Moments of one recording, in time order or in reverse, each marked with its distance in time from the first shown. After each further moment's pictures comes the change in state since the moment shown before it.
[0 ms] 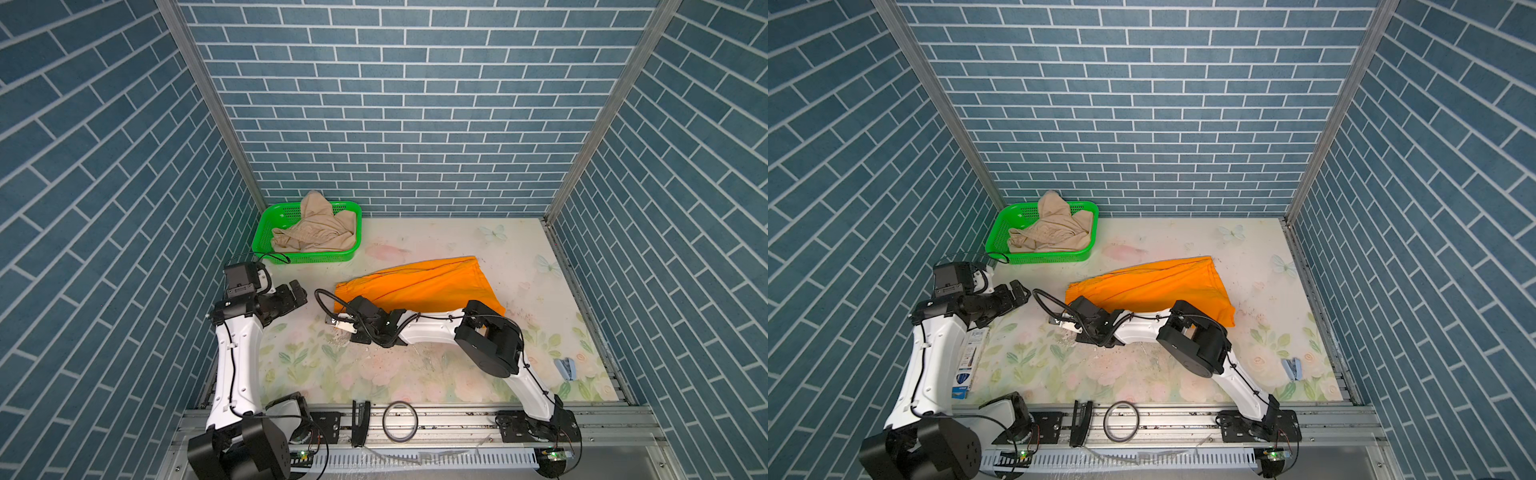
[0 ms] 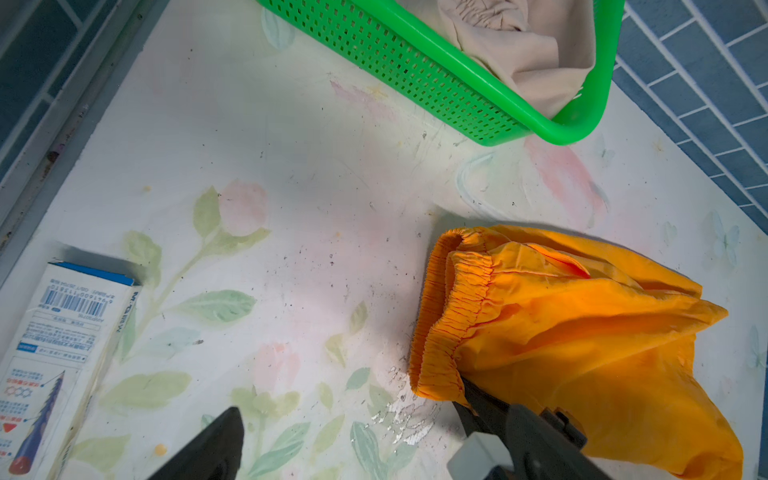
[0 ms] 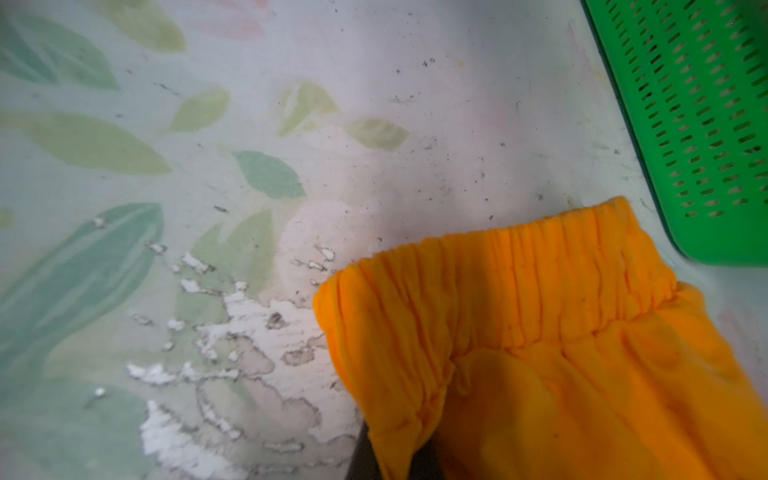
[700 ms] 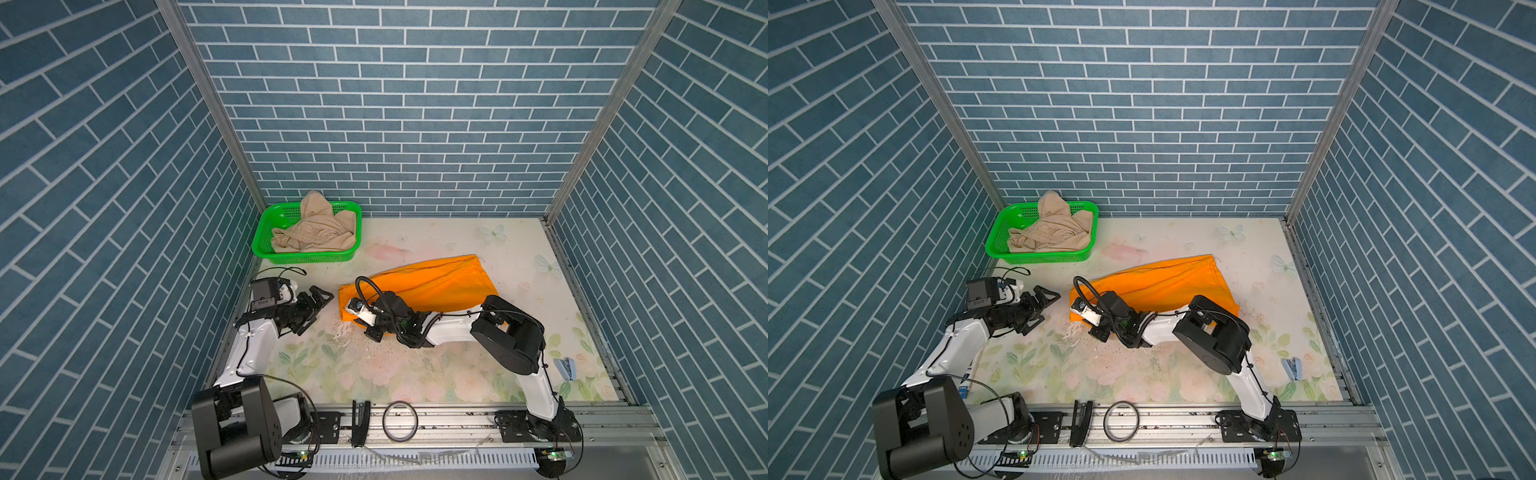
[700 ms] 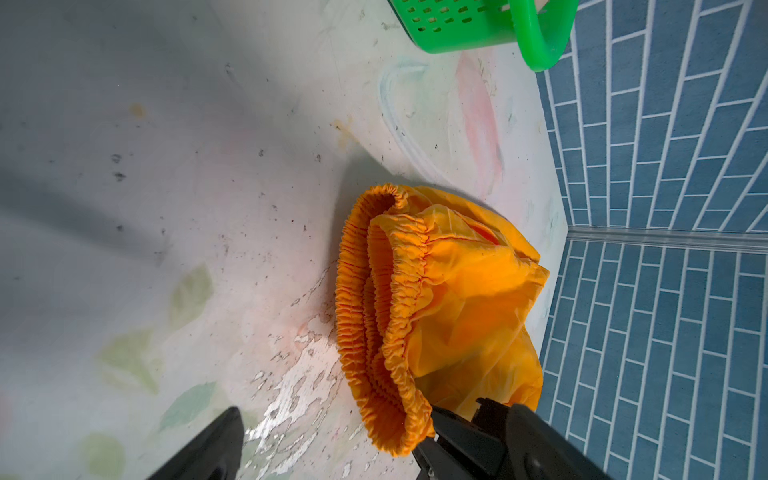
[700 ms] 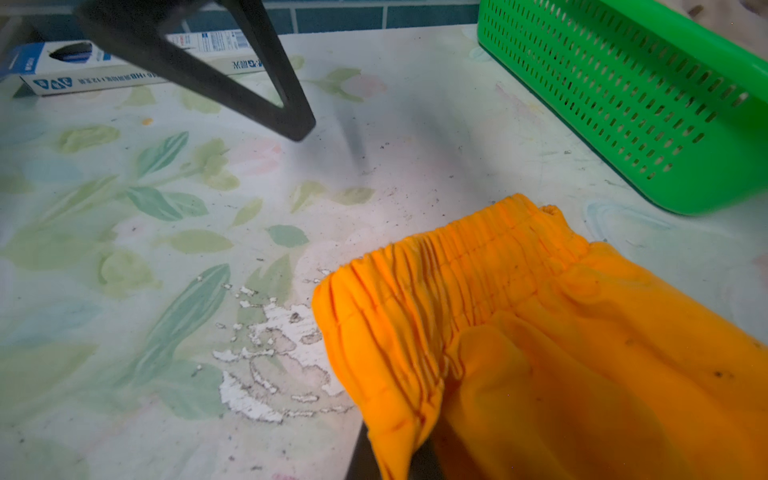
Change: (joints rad) left arm -0.089 0.121 -0.309 0.445 0.372 -0.350; right arm -0.077 -0.129 -0.308 0.421 -0.221 0.250
